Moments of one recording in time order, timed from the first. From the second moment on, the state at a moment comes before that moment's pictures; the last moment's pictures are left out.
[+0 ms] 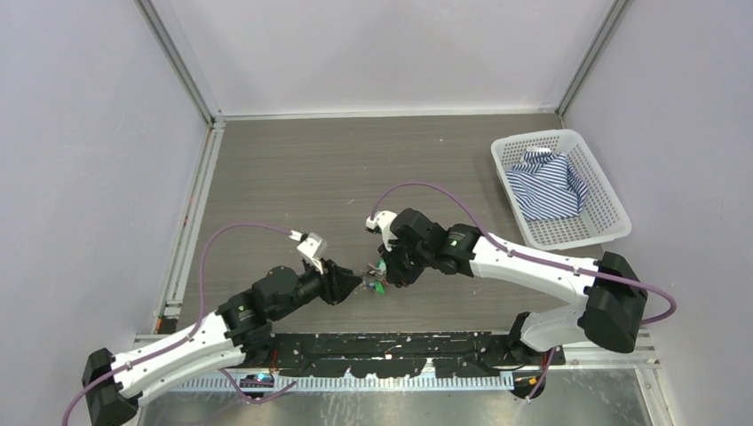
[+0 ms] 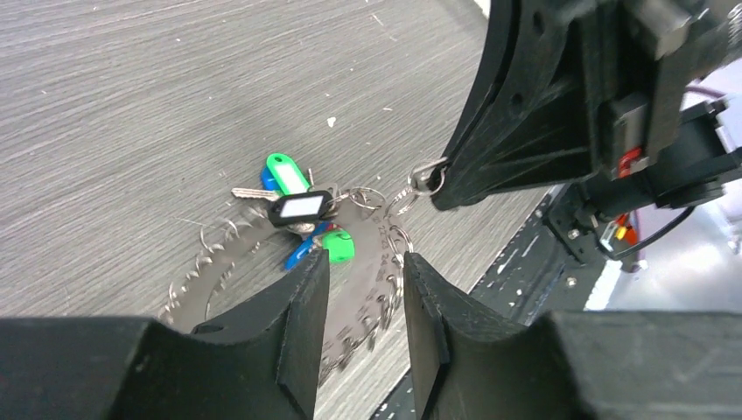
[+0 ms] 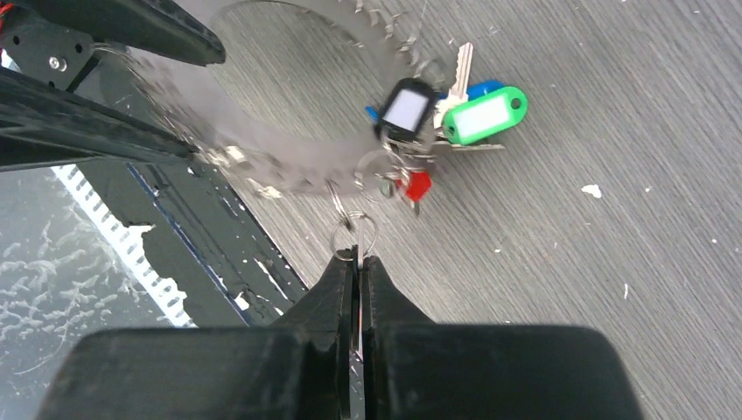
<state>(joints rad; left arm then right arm) -1.00 0.50 0.24 0.02 -0.11 -0.50 1.01 1.34 0.97 -0.52 -0.14 0.21</state>
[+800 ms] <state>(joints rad) -1.00 0.51 0.20 -0.12 0.03 -0.96 1.05 1.65 1.18 -0.62 -0.12 0.35</state>
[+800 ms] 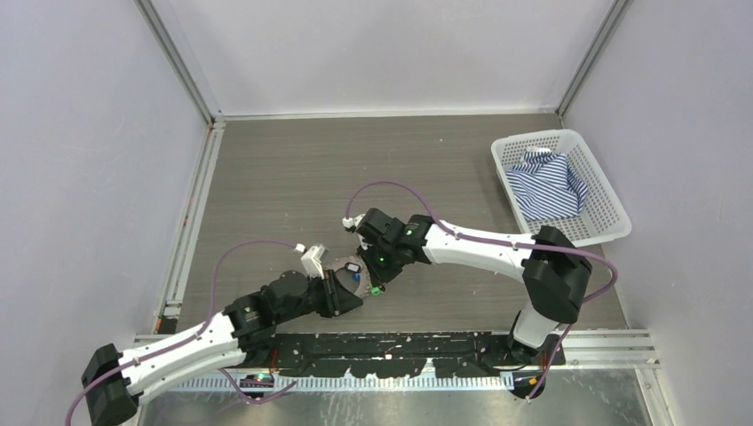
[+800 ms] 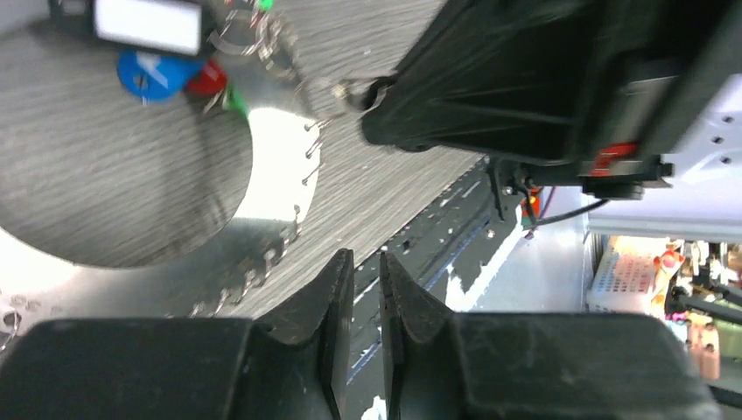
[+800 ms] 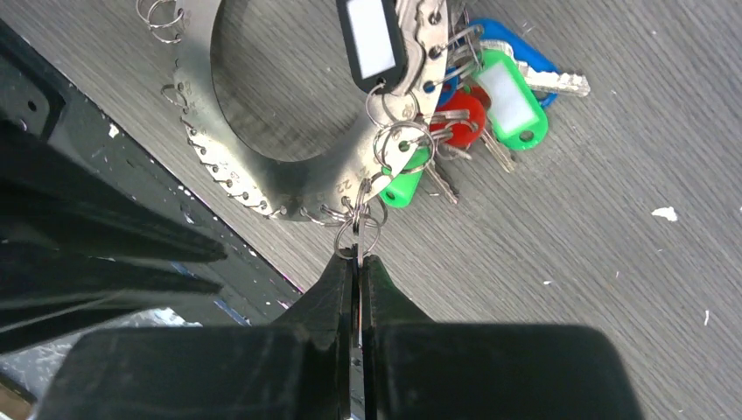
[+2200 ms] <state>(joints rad) -0.88 0.84 0.18 0.09 -0.17 -0.95 0.97 1.64 0.99 -0.46 -0.24 0.61</state>
